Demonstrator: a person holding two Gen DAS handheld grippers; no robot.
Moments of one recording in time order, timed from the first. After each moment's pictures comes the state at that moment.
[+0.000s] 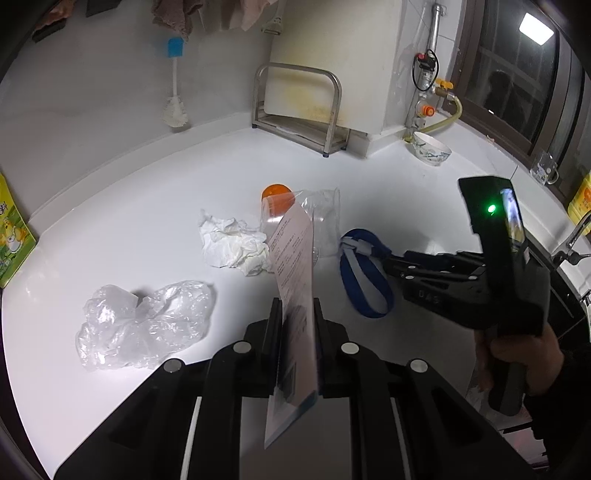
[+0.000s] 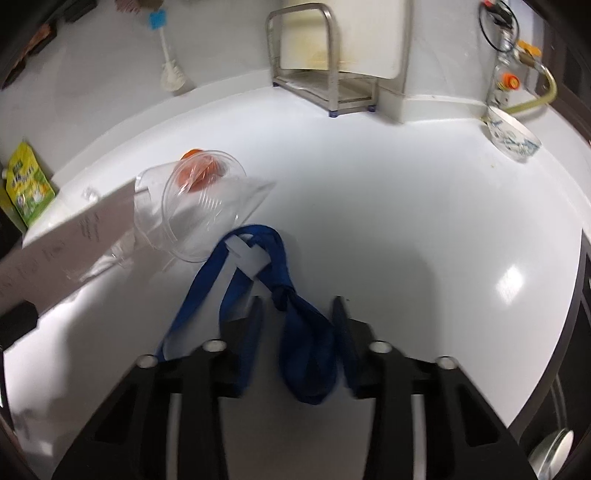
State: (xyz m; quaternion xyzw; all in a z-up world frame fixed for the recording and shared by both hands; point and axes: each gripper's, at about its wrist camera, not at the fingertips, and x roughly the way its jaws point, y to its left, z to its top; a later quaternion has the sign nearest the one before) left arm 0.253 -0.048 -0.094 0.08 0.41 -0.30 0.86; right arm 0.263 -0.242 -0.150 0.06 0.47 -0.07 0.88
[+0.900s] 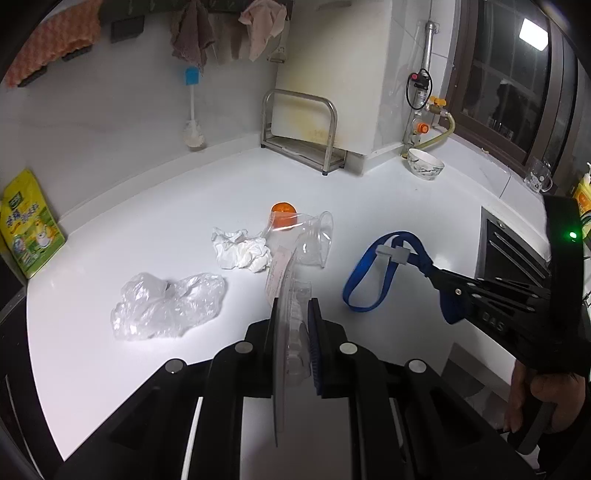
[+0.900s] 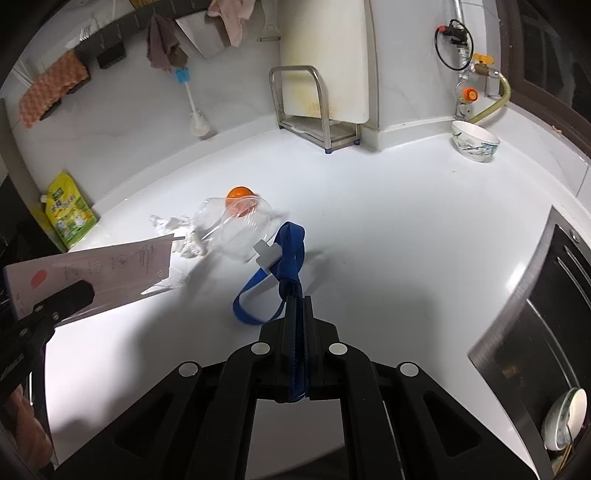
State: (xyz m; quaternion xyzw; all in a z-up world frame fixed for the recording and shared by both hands) left arm 0.201 -0.028 -0.059 0.07 0.38 -0.28 0.88; right arm 0.152 -0.221 -0.078 0.11 0.40 -0.08 0.90
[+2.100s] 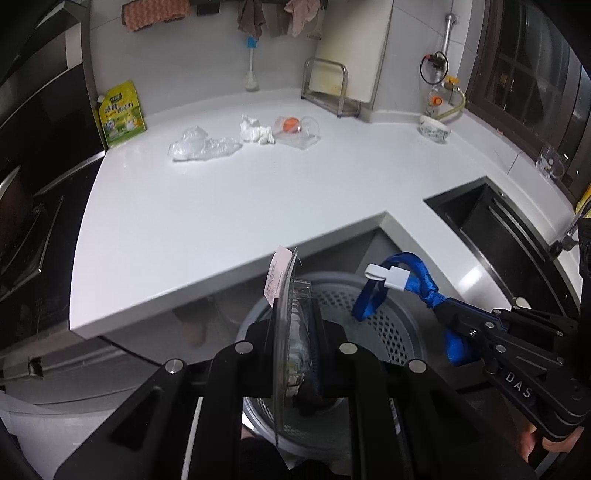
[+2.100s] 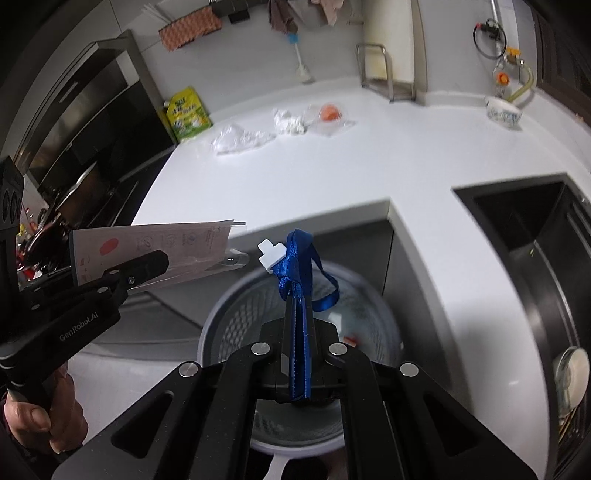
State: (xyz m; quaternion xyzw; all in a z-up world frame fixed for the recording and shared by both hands) left arm -0.060 -0.041 -0.078 0.03 0.44 -0.14 0.89; right arm -0.089 -0.198 -0.087 0.08 0.46 0.10 0.88
